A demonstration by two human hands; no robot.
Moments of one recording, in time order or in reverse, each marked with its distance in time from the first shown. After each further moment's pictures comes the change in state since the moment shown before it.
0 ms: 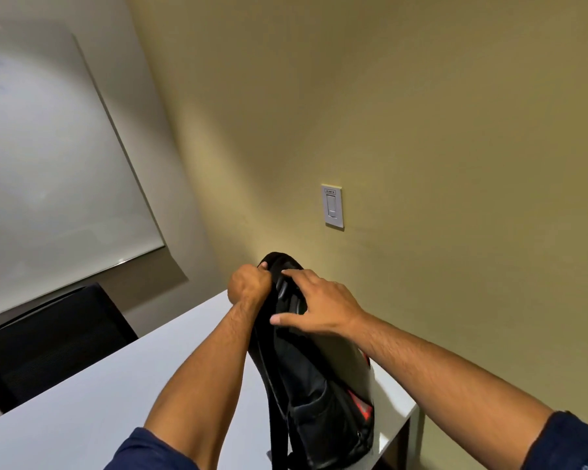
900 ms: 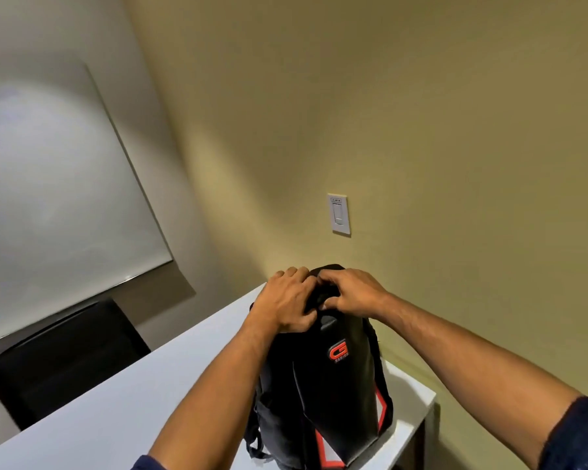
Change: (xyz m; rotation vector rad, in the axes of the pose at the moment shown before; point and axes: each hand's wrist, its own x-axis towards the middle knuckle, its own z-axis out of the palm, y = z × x) left_hand -0.040 -0.015 -0.019 0.605 0.068 1.189; right_hand -0.003 0.014 -0.032 0.029 -0.006 0.048
